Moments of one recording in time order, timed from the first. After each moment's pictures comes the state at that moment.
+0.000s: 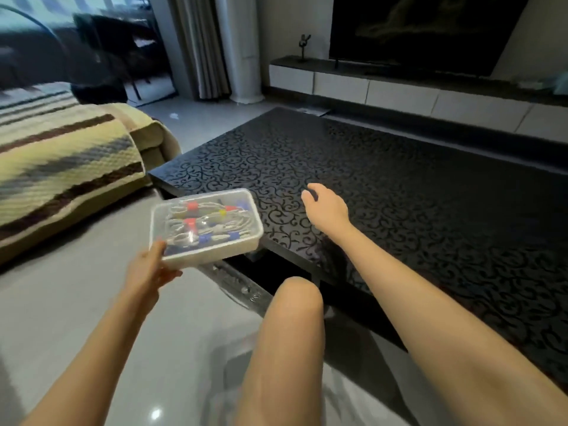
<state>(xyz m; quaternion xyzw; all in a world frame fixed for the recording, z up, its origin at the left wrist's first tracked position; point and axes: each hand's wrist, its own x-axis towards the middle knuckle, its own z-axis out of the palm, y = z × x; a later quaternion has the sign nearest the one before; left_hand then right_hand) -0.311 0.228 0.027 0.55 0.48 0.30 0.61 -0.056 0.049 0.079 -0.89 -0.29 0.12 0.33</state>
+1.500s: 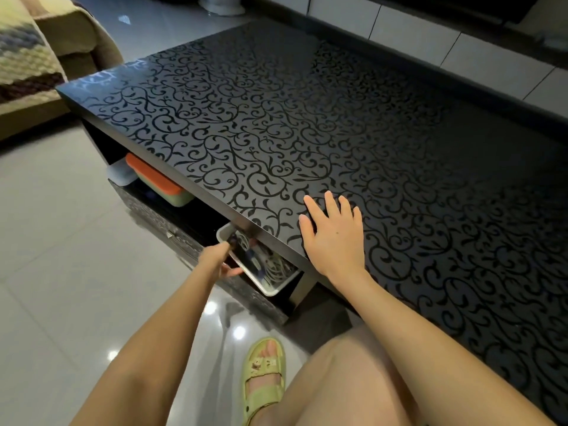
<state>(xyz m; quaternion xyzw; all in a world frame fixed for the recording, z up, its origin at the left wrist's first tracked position) -0.126 0.234 -0.185 0.44 0.55 -0.02 0.70 -0.032 0.048 -0.063 -0.94 -0.34 -0.02 0.04</state>
